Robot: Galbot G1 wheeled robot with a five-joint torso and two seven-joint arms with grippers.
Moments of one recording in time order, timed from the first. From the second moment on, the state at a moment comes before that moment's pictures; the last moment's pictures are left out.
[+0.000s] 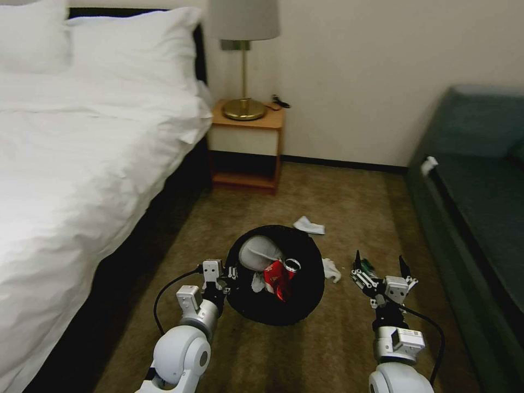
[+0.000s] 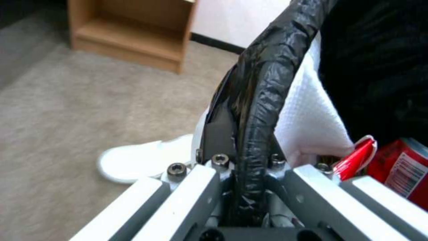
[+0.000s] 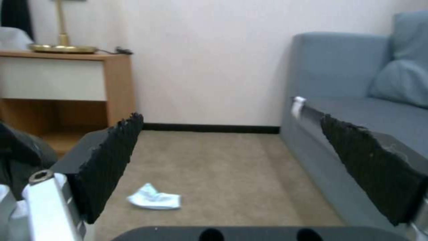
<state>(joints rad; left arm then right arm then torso) 1.39 -1.42 -0.30 -1.98 -0.38 0.28 -0.06 -1.60 1.54 0.58 2.00 -0.01 0.21 0.16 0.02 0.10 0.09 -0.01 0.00</state>
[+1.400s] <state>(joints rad) 1.42 -1.44 -0.31 -1.99 -0.34 0.24 -0.04 -1.59 1.54 0.57 1.95 -0.06 0.27 0.09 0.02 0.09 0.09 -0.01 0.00</state>
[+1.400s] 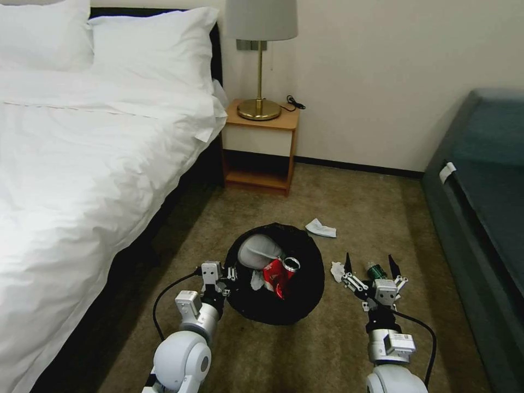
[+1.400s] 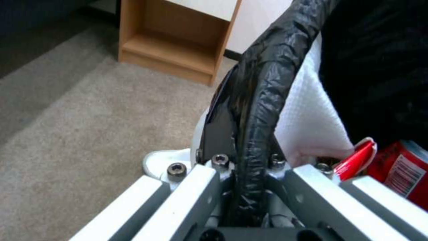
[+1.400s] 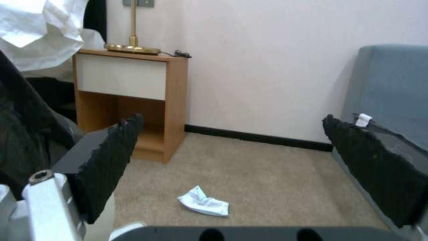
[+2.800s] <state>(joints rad) 1.45 -1.45 -0.31 -2.02 -0.31 0.23 -0.04 -1.63 1.52 0.58 1.96 -0.10 0.36 0.04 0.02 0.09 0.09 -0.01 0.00</state>
